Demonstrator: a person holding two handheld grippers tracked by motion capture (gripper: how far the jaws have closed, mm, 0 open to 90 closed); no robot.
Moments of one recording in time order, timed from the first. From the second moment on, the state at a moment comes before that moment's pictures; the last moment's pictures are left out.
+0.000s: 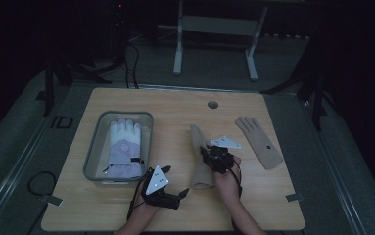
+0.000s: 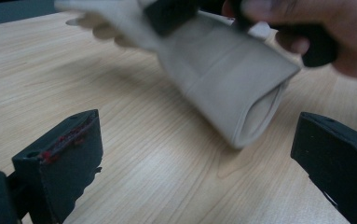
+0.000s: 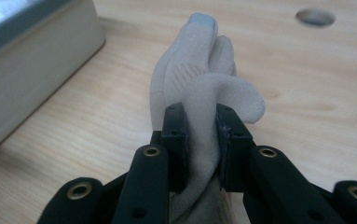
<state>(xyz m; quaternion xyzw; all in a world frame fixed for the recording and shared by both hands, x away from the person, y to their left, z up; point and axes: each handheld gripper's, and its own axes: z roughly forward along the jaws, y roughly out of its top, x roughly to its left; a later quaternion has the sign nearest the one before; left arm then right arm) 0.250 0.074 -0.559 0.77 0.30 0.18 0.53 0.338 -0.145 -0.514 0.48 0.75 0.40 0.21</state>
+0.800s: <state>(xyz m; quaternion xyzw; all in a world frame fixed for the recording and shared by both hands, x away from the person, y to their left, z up) 0.250 0.070 -0.565 0.78 0.29 0.17 0.53 0.348 -0.150 -0.541 0.43 0.81 0.36 0.18</state>
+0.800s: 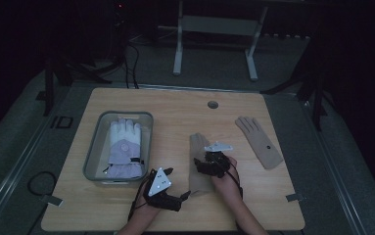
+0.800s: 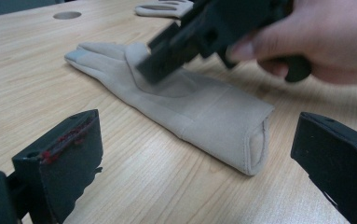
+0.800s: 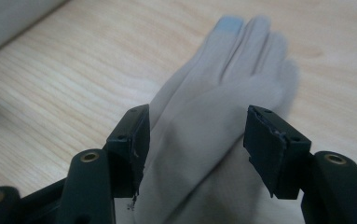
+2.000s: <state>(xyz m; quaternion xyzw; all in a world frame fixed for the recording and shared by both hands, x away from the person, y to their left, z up) 0.250 0.069 -0.565 0.78 0.29 0.17 0.52 0.401 -0.345 -0.515 0.52 0.74 0.37 0.23</state>
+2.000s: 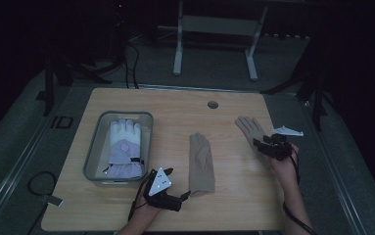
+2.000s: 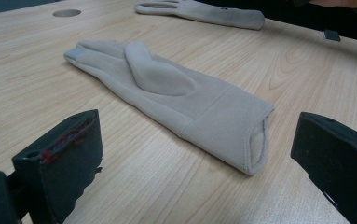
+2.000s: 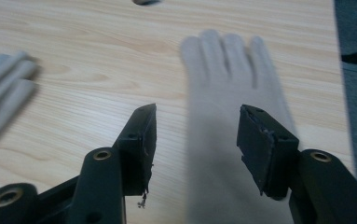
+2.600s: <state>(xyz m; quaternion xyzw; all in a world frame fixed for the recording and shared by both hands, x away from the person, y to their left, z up) 0.250 0.069 -0.565 0.78 0.29 0.17 0.53 0.431 -0.356 -0.536 0.52 0.75 0.33 0.25</state>
